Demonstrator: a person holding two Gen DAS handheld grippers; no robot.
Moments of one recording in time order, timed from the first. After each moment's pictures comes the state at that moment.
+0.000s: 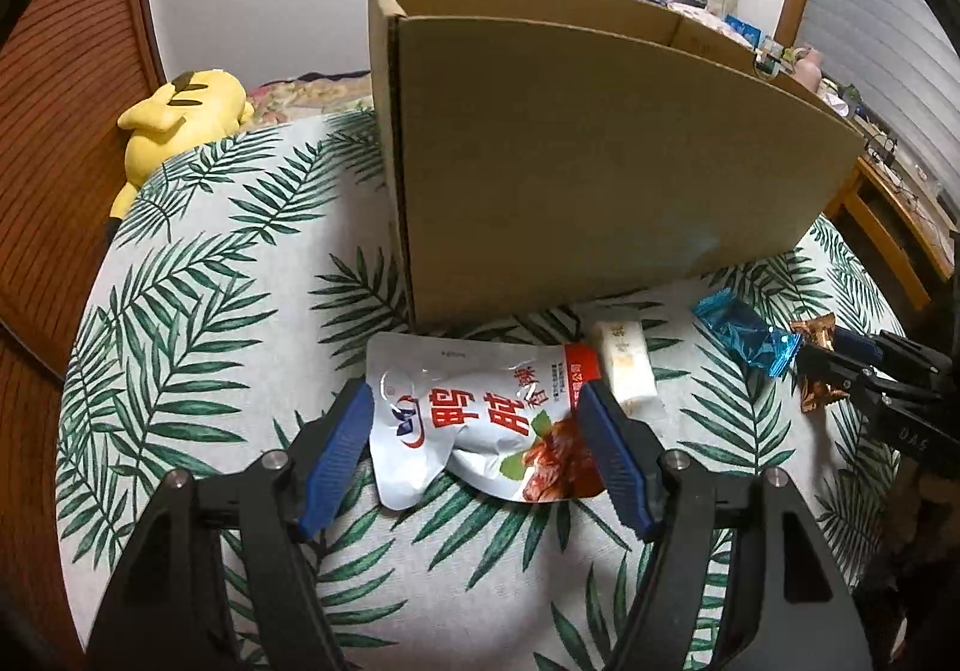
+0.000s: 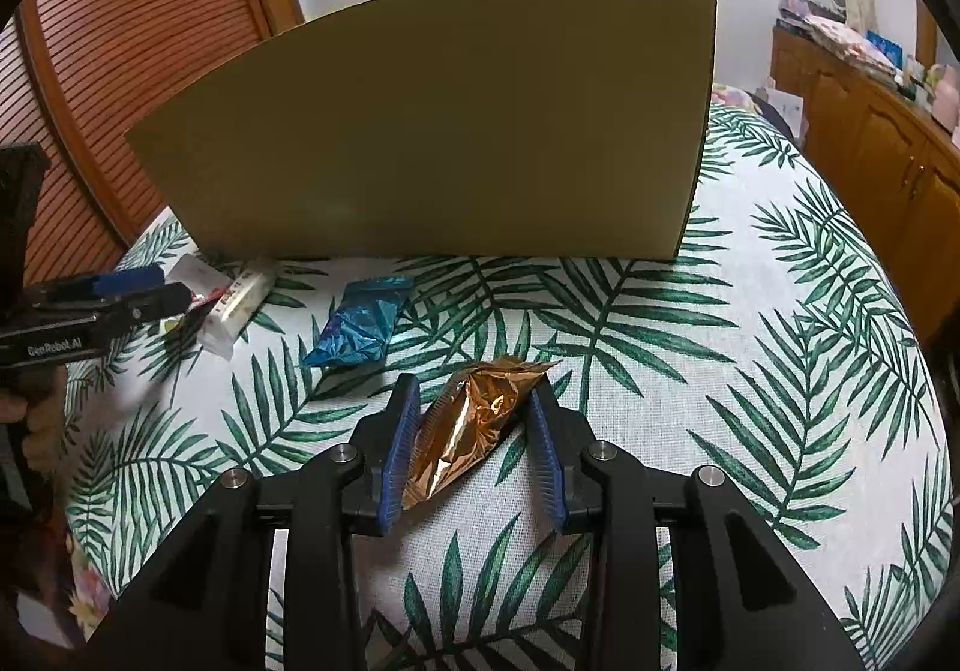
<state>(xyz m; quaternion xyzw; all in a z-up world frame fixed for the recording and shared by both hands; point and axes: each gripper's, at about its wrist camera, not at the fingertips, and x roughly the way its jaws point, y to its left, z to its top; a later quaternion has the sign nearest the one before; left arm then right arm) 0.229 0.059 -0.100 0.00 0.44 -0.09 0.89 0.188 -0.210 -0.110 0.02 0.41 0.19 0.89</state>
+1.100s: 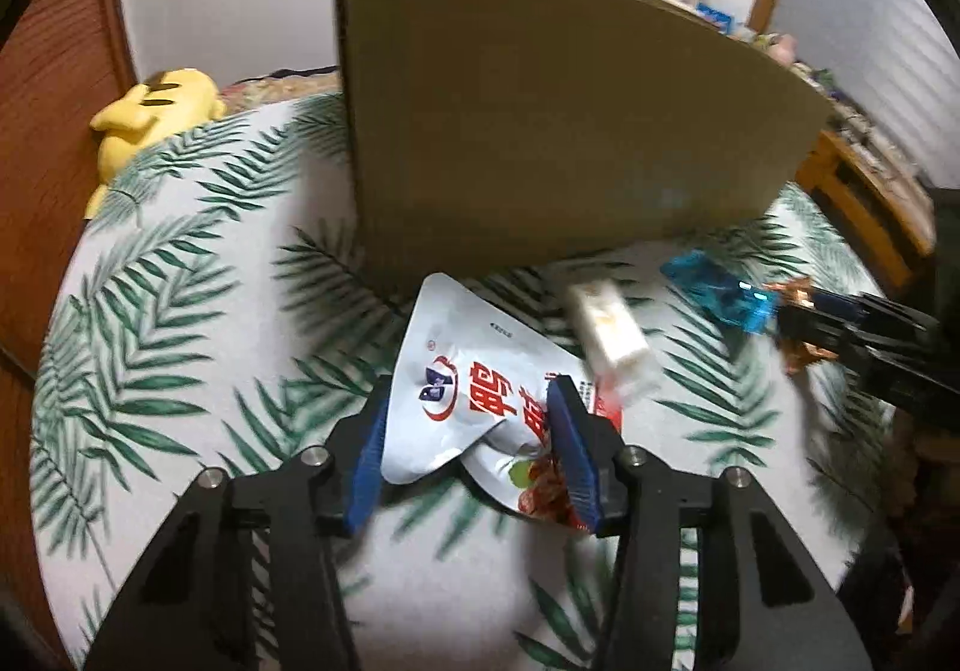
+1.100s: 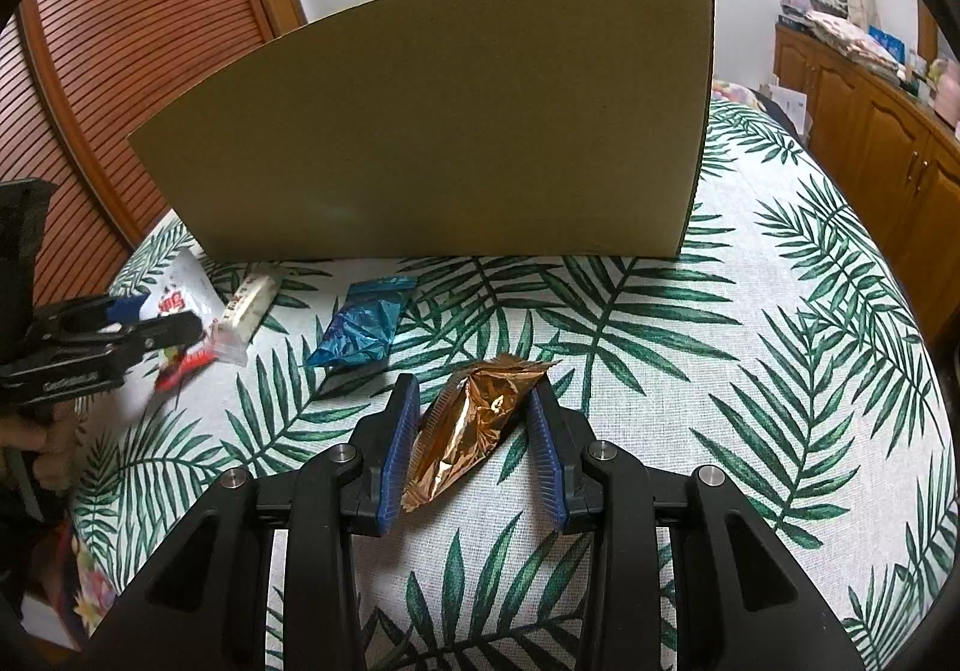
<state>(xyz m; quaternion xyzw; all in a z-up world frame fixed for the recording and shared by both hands) 0.213 0.052 -0.107 0.00 0.44 -0.14 0.89 0.189 -0.212 -0.109 0.02 0.41 0.19 0.89</state>
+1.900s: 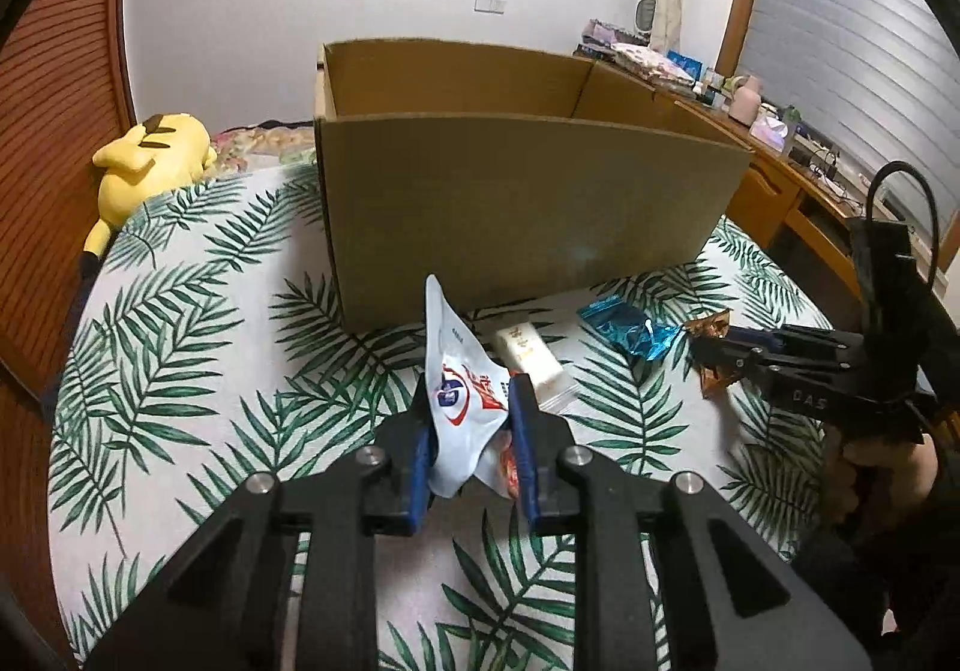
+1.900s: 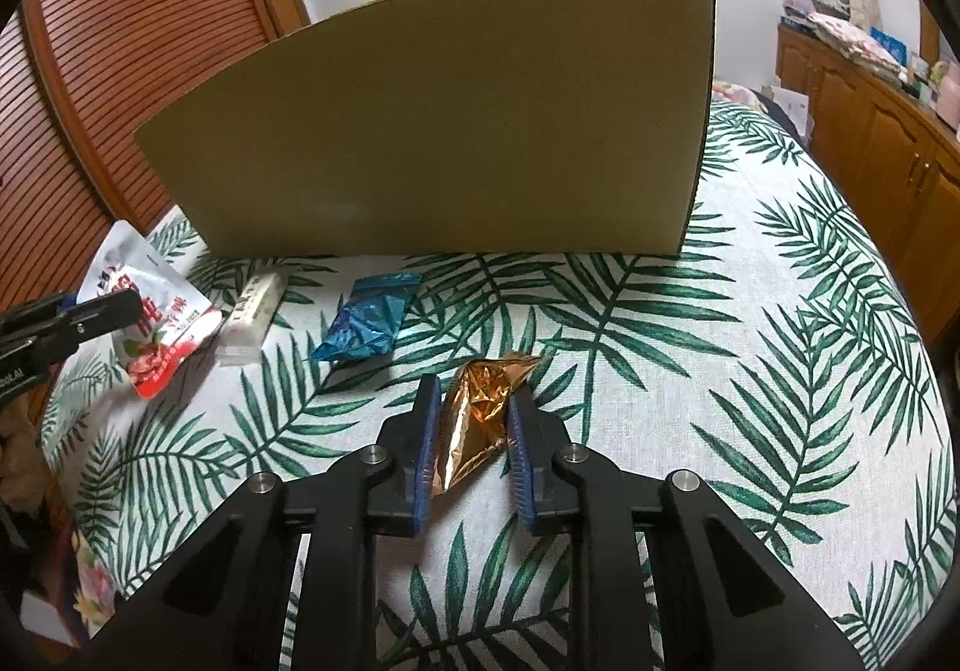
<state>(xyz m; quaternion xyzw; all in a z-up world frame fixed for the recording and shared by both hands) 0.176 0.047 -0.064 -0.01 0.38 -0.15 0.91 0.185 -0.212 -0.108 0.02 0.41 0.20 0.89</state>
